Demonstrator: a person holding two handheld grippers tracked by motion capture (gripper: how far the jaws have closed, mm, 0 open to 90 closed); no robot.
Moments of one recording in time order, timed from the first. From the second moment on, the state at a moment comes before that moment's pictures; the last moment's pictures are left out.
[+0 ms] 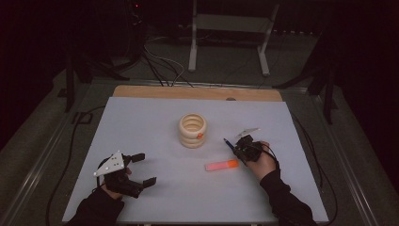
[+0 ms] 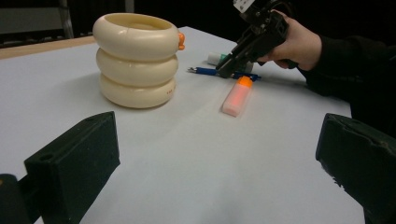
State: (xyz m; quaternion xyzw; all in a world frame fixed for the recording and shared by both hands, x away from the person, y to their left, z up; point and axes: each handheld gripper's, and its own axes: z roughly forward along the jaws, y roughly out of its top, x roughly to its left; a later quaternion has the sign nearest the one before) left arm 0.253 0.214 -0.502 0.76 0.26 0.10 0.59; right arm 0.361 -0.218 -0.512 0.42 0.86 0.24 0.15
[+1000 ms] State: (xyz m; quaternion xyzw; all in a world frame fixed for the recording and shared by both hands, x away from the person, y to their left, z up) left arm 0.255 0.211 -0.499 0.76 0.29 0.08 0.58; right arm 0.342 -0.223 -0.469 0.41 0.82 0.34 0.19
